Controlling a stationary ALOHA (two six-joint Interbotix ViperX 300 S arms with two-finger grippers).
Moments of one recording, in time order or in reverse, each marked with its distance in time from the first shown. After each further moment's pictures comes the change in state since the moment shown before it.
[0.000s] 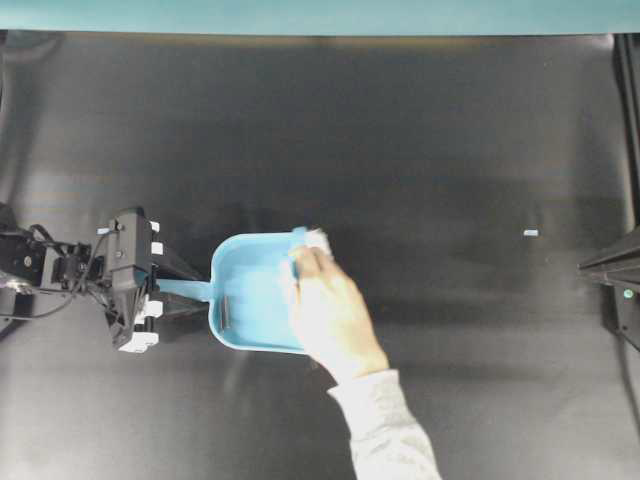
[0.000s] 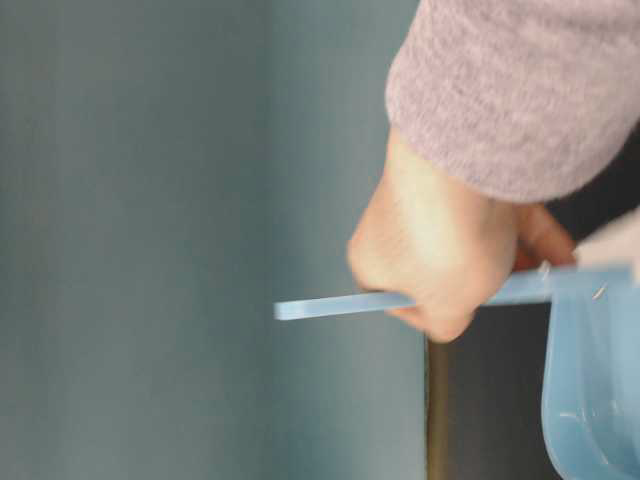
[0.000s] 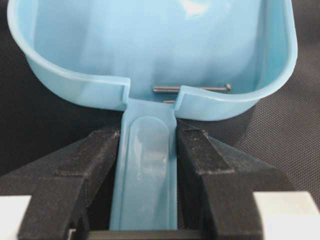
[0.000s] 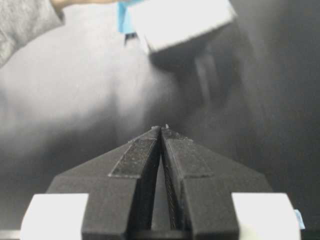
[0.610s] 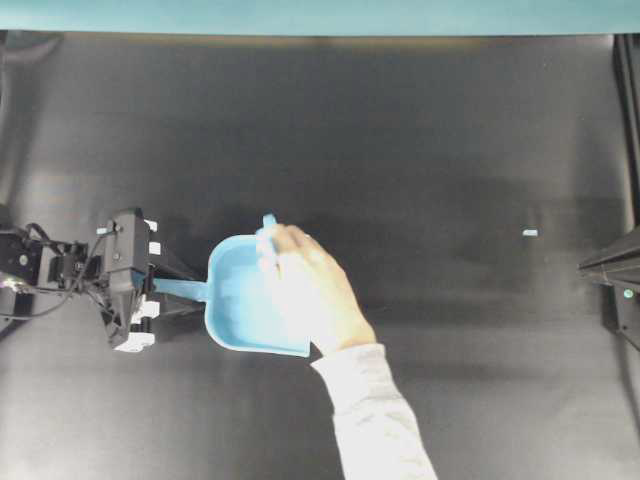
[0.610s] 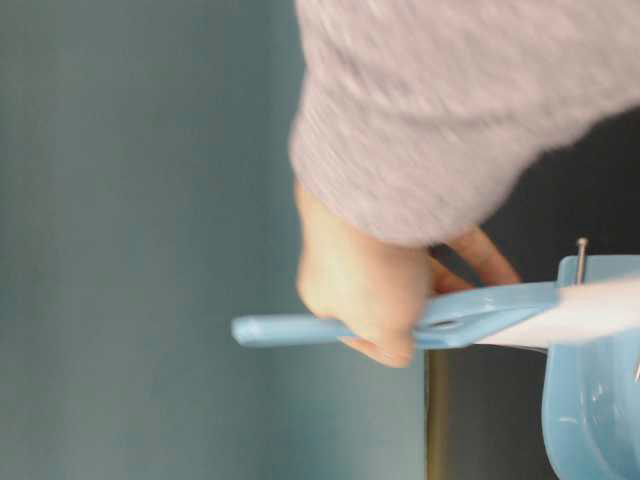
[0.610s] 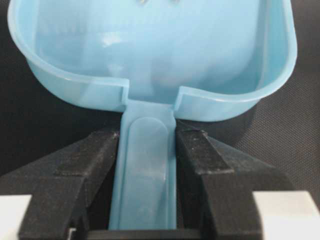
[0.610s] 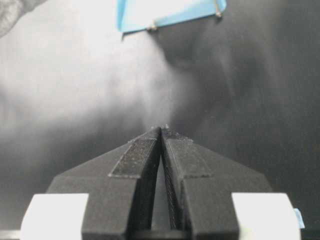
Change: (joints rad) left arm 0.000 -0.009 0.008 0.002 0.003 0.029; right arm 0.000 0.005 0.000 -0.002 -0.002 -0.002
